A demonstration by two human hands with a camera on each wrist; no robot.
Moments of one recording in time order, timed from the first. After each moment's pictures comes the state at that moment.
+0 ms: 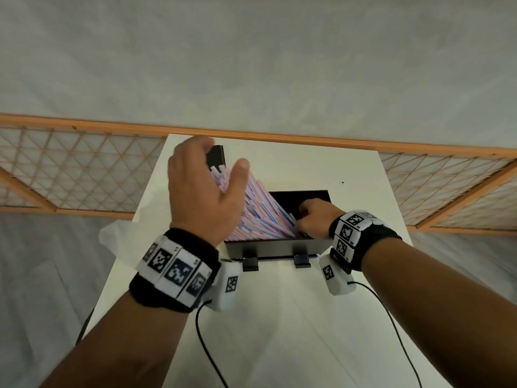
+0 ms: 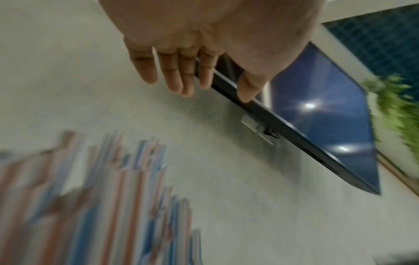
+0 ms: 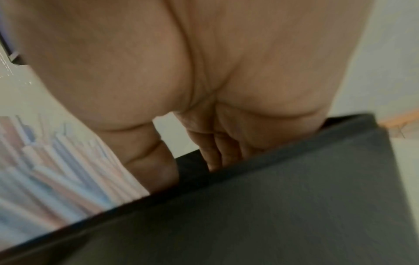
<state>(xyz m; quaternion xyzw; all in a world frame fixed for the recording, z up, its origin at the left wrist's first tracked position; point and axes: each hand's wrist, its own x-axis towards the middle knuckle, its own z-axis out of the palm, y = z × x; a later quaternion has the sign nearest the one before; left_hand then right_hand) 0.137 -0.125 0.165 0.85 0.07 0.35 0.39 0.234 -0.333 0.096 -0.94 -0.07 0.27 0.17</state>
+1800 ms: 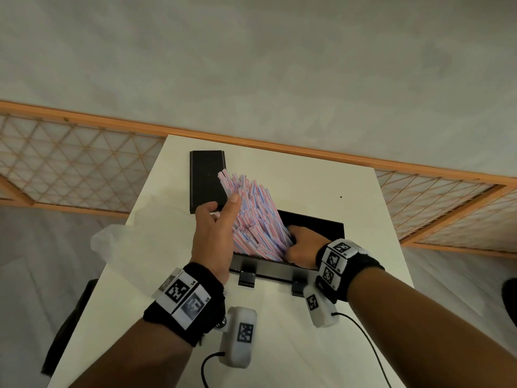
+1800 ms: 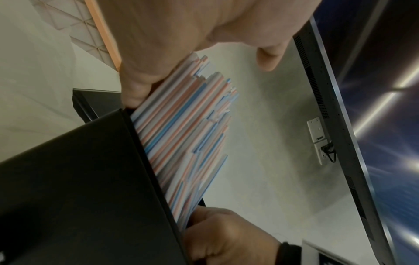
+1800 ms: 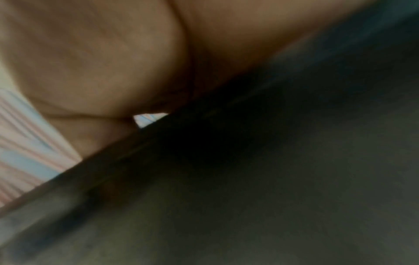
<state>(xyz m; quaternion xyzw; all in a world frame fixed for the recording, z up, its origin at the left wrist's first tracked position) 0.140 -0.119 0.082 0.54 0.28 0.06 0.79 0.214 -0.302 0.078 -0.92 -0.08 0.35 0.19</state>
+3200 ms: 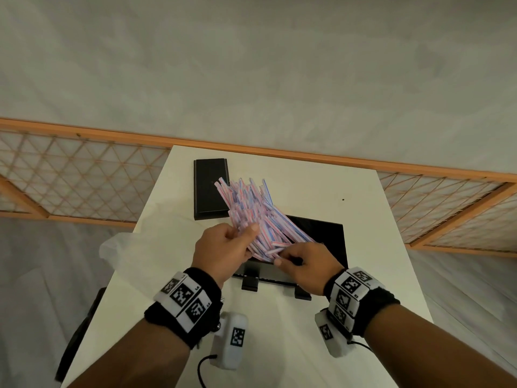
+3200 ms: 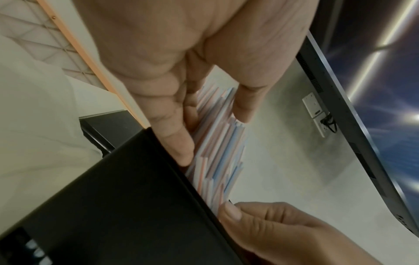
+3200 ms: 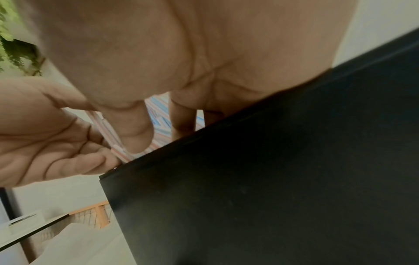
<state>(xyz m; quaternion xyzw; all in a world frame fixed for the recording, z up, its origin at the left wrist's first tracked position) 0.123 -0.124 0.088 0.70 0.27 0.00 0.66 0.166 -0.322 0.077 -0.92 -0.20 0.18 0.27</state>
